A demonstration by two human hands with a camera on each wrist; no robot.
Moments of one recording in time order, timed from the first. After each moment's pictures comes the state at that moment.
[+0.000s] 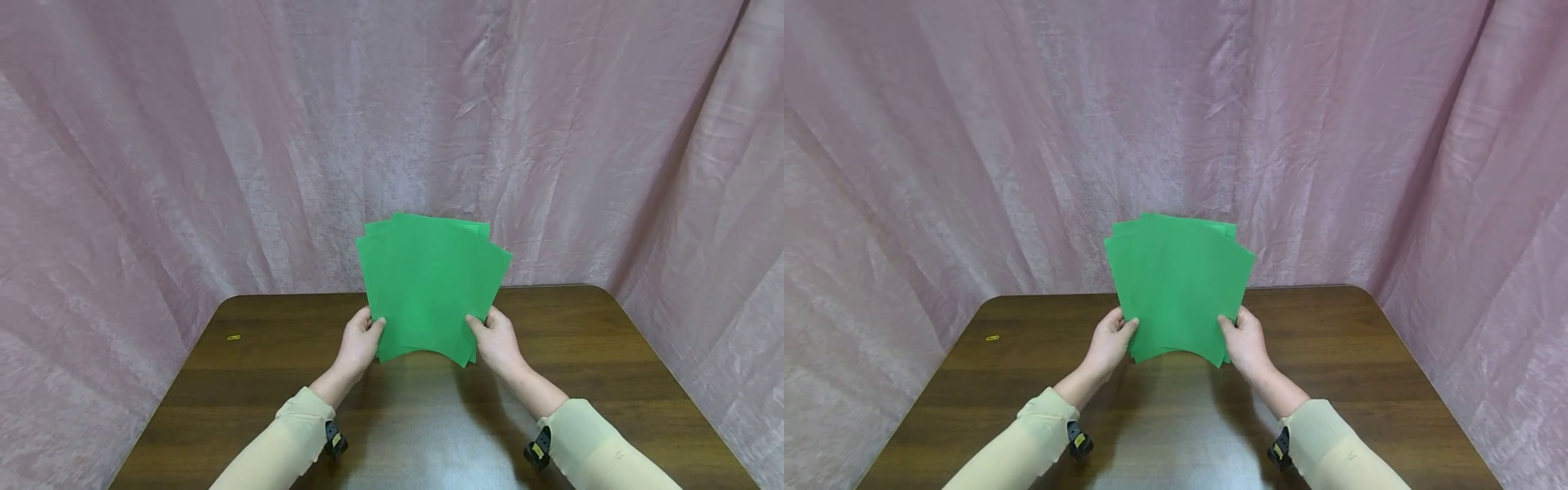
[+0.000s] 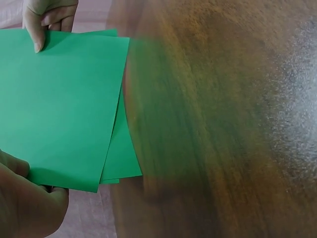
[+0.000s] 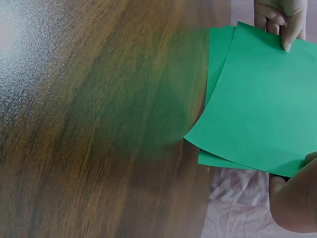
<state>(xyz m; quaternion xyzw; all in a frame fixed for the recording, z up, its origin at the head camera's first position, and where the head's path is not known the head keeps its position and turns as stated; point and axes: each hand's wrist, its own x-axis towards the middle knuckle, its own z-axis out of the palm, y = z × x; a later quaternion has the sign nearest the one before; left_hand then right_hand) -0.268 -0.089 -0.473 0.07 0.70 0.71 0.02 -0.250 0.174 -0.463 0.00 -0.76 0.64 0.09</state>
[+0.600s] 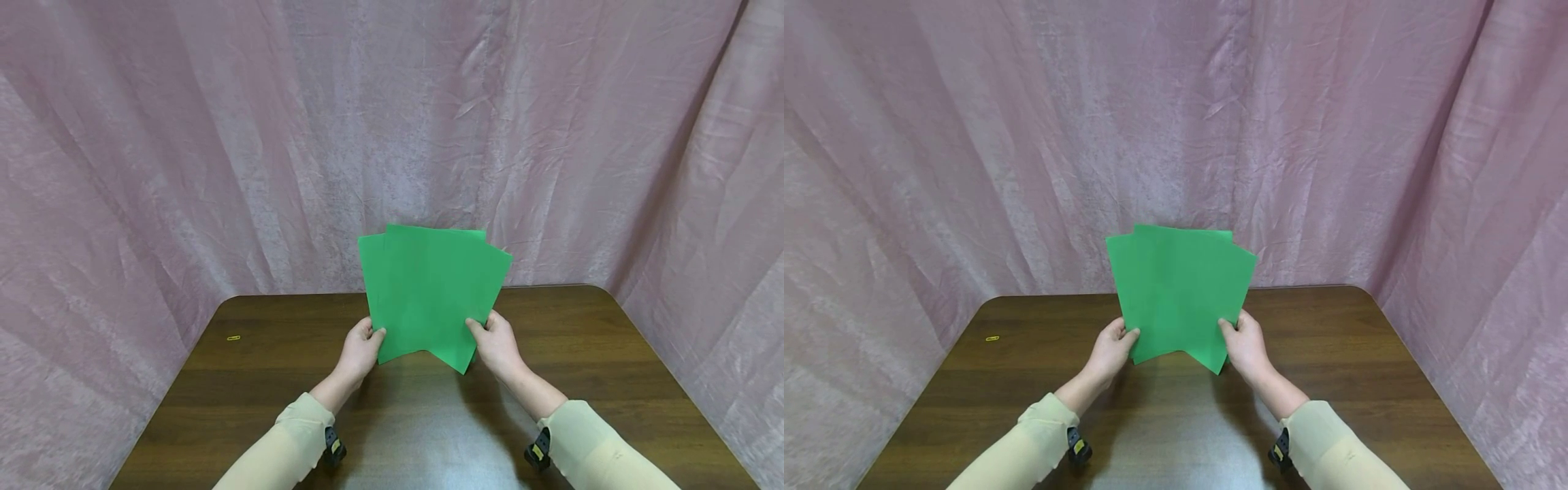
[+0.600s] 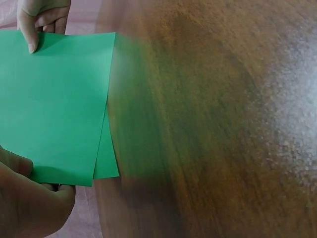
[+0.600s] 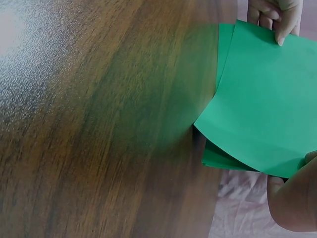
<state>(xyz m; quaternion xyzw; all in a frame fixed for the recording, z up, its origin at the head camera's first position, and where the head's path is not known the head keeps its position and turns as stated) -0.267 -0.091 -0.494 0.06 0.73 0.68 0.01 -0.249 0.176 -0.469 -0.02 -0.78 0.62 0.07</state>
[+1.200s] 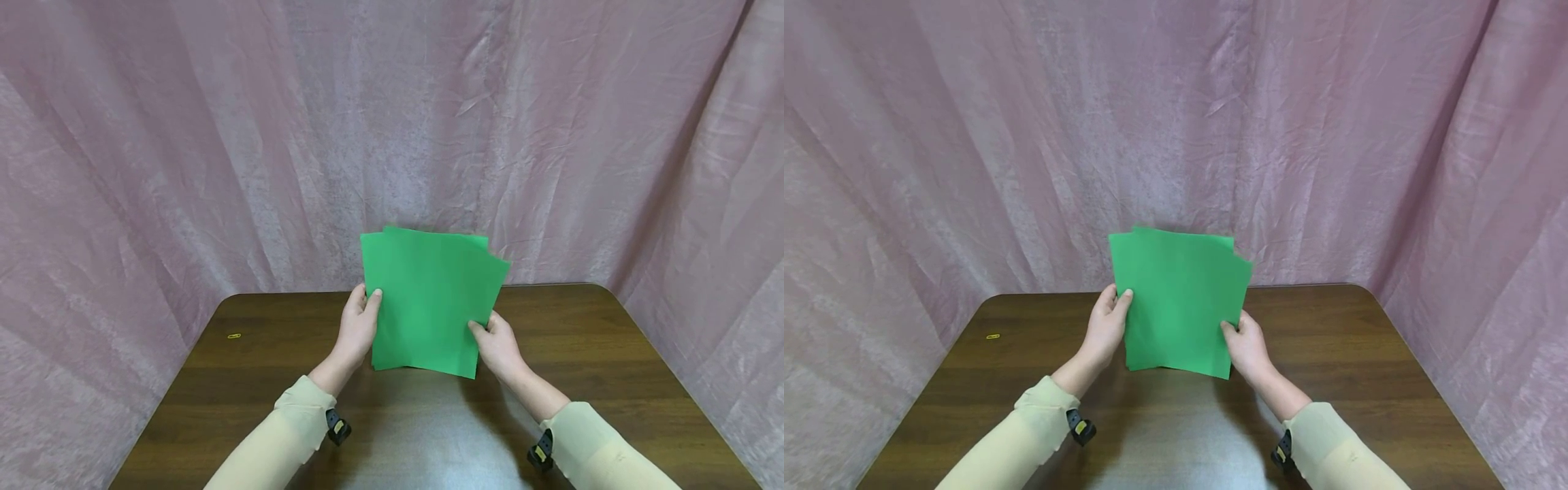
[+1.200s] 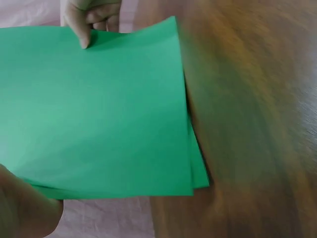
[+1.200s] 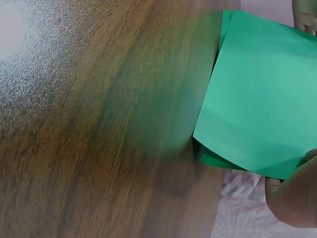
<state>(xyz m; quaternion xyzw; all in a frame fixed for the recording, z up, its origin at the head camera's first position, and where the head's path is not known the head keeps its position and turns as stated) -0.275 -0.084 -0.443 0.09 0.71 0.70 -0.06 -0.246 0.179 -0.472 0.00 -0.77 0.63 0.04</state>
